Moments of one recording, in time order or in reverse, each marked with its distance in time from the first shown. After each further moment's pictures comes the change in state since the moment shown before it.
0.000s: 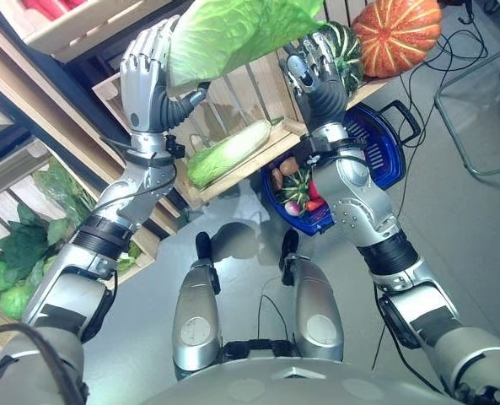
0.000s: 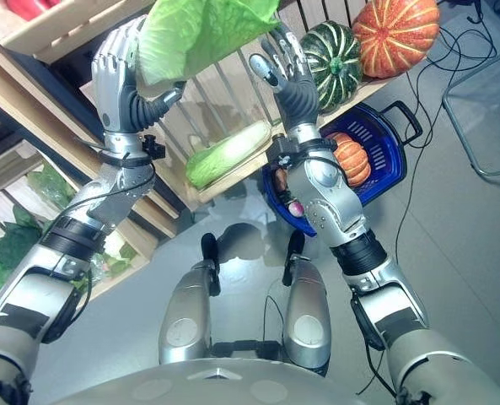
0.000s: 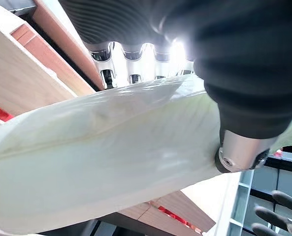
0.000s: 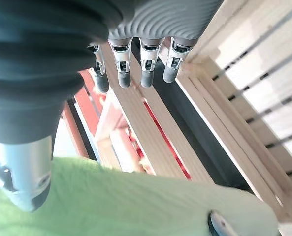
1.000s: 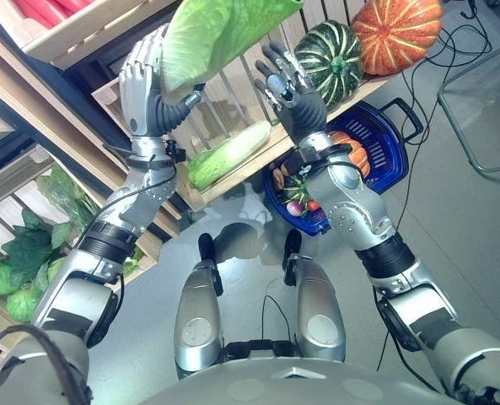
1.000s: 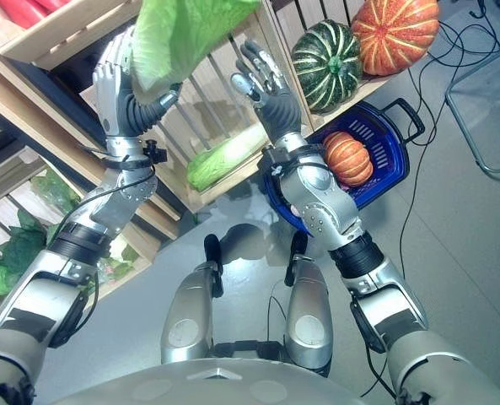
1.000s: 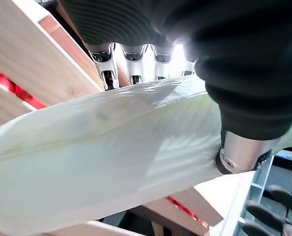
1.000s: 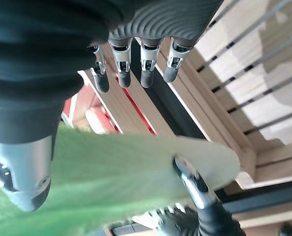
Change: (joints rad) left arm 0.019 -0.027 0.021 0.004 -0.012 -0.002 -0.080; right arm 0.005 0.007 0.053 0.001 0.075 0.093 0.148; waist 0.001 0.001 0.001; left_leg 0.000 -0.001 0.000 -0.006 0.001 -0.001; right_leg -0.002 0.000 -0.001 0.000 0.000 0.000
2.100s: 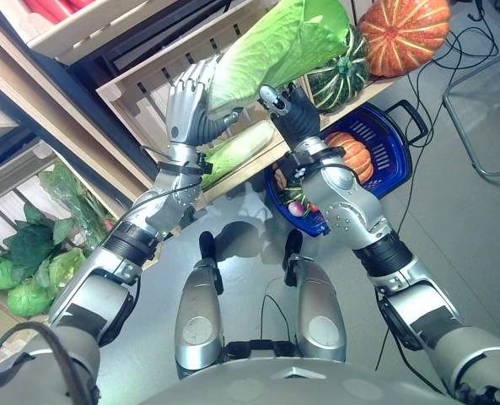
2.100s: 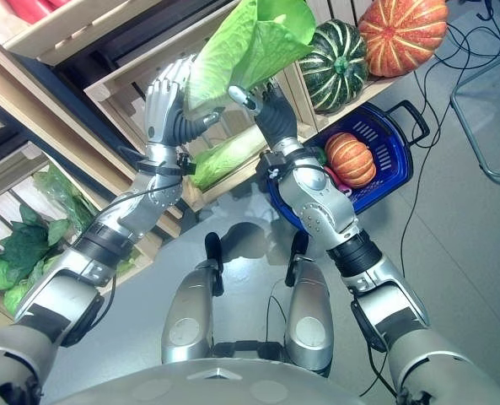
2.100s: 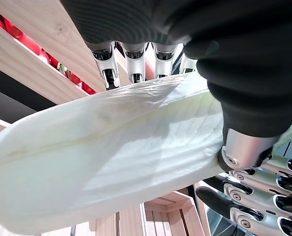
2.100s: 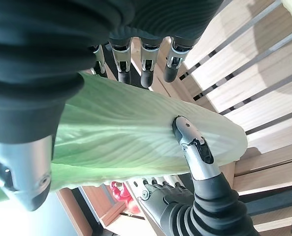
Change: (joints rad) left arm -0.033 -0.070 -0.129 -0.002 0.021 0.100 -0.138; right arm -0.006 -0.002 0.025 0.061 0.005 0.000 -0.021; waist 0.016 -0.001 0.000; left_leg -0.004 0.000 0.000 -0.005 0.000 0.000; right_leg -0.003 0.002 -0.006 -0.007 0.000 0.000
